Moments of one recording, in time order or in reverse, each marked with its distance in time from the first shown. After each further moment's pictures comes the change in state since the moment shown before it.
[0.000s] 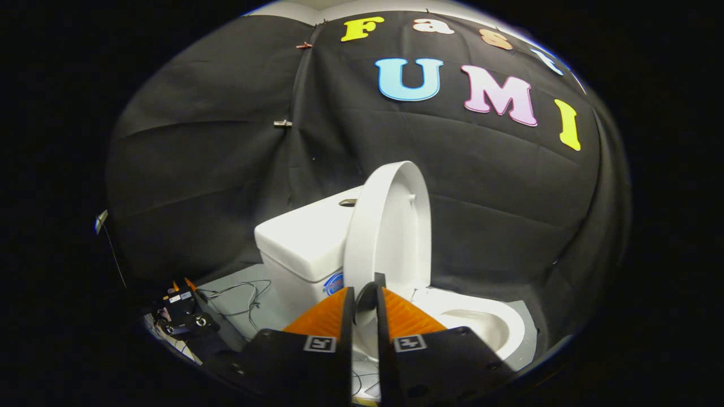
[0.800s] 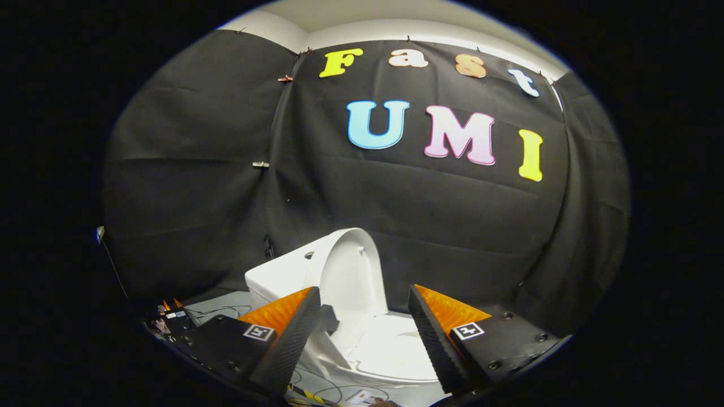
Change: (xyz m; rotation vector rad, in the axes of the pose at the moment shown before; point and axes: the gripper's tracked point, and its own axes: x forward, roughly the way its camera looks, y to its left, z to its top) arm -0.128 -0.080 0.115 -0.011 -0.217 -0.171
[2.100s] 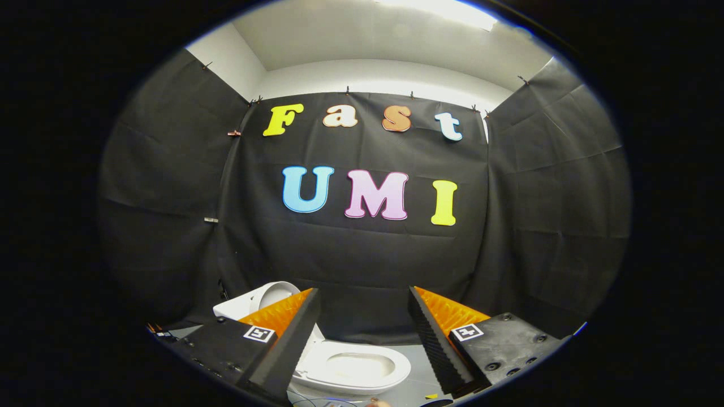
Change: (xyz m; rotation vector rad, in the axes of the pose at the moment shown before) arm -0.159 -0.130 0.091 0.066 -0.224 -0.248
